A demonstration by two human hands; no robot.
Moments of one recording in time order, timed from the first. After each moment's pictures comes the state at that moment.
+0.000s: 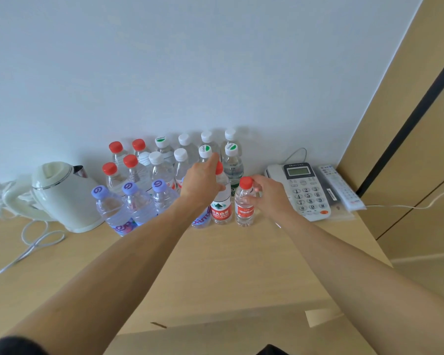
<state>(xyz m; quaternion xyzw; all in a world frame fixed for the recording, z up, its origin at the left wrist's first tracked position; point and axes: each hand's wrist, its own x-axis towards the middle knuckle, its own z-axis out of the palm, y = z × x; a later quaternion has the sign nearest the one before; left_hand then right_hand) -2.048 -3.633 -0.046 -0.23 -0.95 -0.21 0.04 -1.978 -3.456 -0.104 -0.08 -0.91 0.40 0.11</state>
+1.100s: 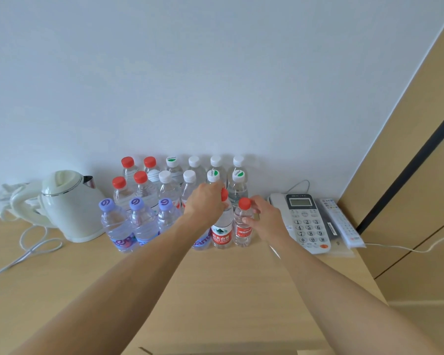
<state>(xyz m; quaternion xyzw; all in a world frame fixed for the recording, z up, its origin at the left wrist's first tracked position) -2.052 -3.633 -0.035 -0.20 -0.96 -0.19 0.01 -1.997 -3.462 -0.105 -0.09 -0.90 0.42 0.10</state>
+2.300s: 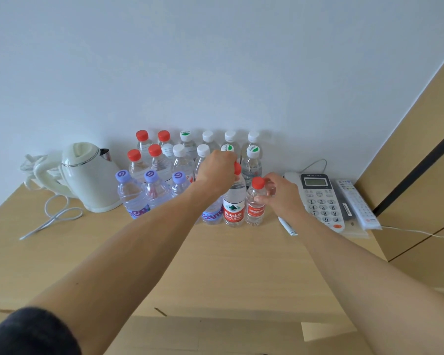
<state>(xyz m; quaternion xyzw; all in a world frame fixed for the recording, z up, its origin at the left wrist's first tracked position) -2.056 -3.635 -0.022 -0.21 -0.96 -0.17 0.02 -1.992 -3.461 -0.098 -0.11 -0.90 0.42 0.08</state>
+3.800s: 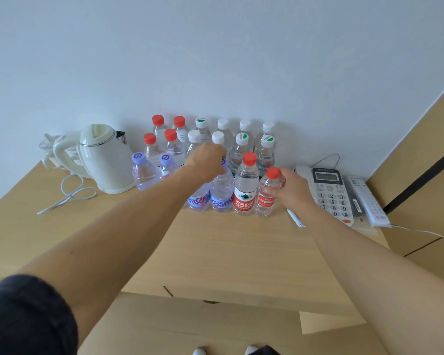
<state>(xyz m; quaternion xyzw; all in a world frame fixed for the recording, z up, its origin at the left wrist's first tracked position) -2.067 -3.692 -0.028 -0.21 -0.98 -0.06 -0.02 -1.991 -3.469 -0.100 -0.10 -0.92 0.38 0.07</state>
